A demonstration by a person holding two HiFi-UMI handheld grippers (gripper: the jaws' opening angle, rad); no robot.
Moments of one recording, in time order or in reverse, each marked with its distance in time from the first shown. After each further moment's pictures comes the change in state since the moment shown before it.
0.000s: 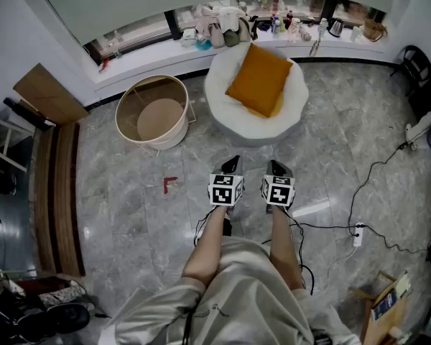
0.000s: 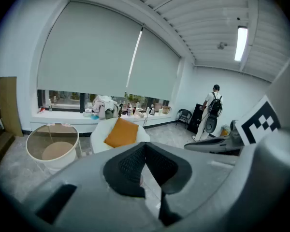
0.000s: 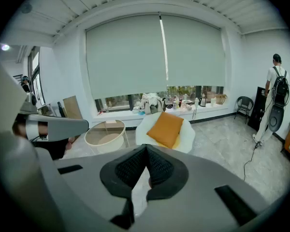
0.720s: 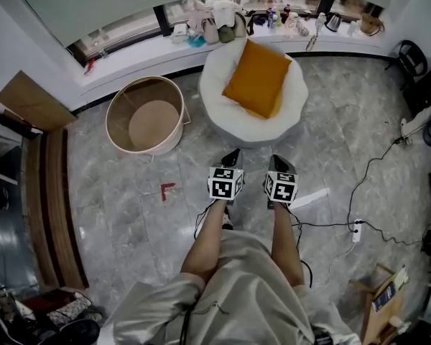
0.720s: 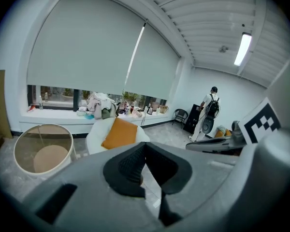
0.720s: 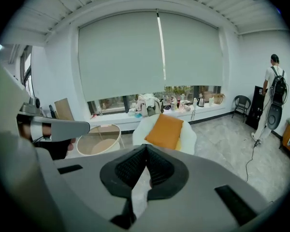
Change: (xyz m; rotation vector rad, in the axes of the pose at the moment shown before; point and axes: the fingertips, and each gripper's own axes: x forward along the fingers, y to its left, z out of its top) left arm 0.072 0.091 0.052 0.002 0.023 -0.081; right arm 0.093 0.023 0.062 0.038 -0.007 -0.046
